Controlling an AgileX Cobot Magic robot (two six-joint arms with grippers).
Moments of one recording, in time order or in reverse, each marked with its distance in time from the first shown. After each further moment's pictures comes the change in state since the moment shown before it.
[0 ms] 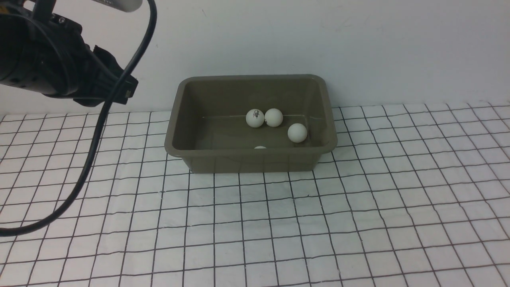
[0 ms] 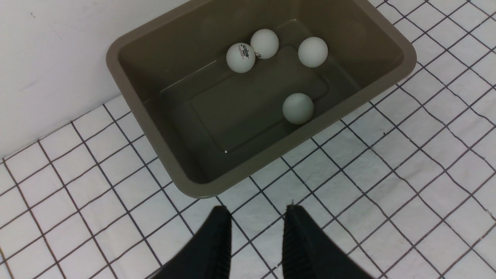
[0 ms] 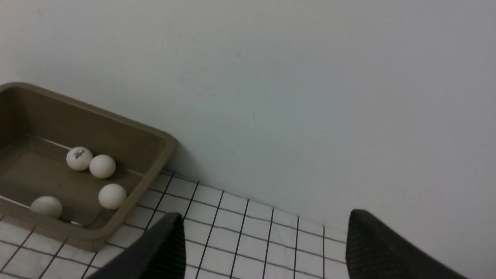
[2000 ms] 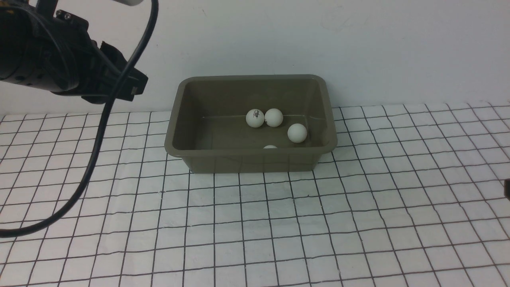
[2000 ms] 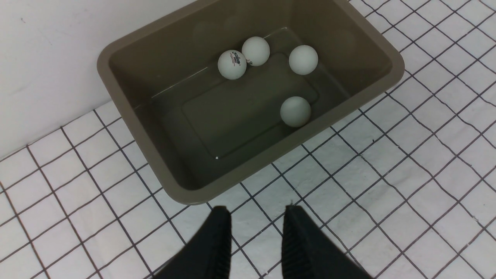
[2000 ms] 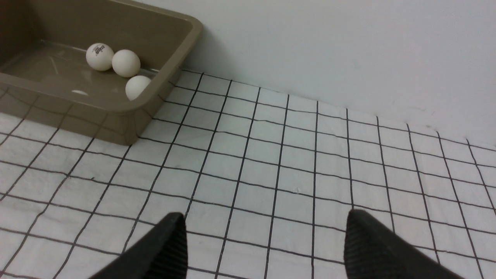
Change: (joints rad) right arm 0.000 -0.279 0.642 0.116 -0.262 -0.030; left arm 0.000 0.000 0.000 -0.030 -0.004 0.006
